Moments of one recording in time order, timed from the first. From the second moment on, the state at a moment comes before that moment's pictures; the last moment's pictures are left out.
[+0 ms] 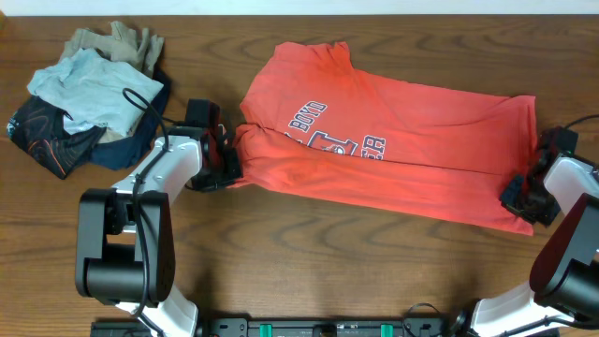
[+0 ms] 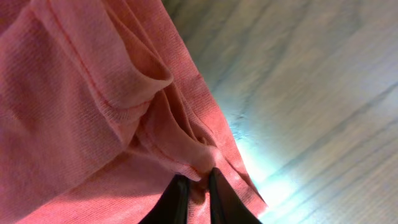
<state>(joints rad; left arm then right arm) -0.08 1.80 1.04 -0.69 0.15 -0.33 -0.45 1.77 0.97 -0.71 0.29 0.27</state>
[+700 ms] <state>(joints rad) -0.02 1.79 1.06 -0.92 0.01 -0.42 -0.49 1.77 0.97 -0.66 0.27 0.19</state>
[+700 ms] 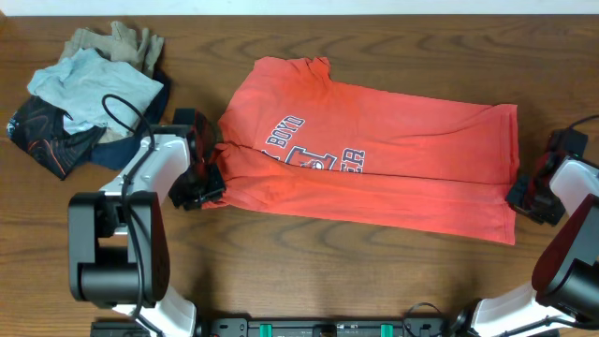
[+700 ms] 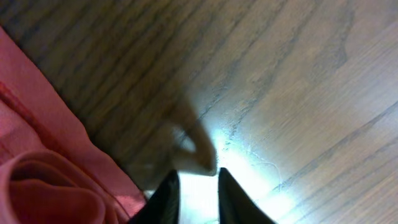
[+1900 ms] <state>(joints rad) -0.35 1.70 1.10 -0.84 0.01 -0.24 -0.49 1.78 1.10 -0.86 -0.07 0.14</state>
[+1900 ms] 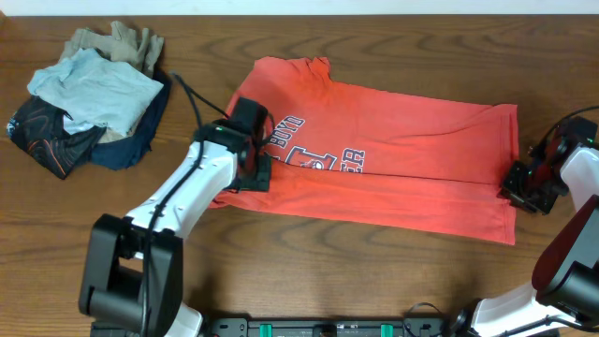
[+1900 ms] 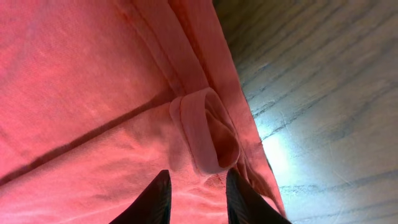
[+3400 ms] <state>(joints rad) -0.48 1.79 1.05 -0.81 -0.03 -0.22 -0.49 1.78 1.09 -0.87 -0.07 0.14</state>
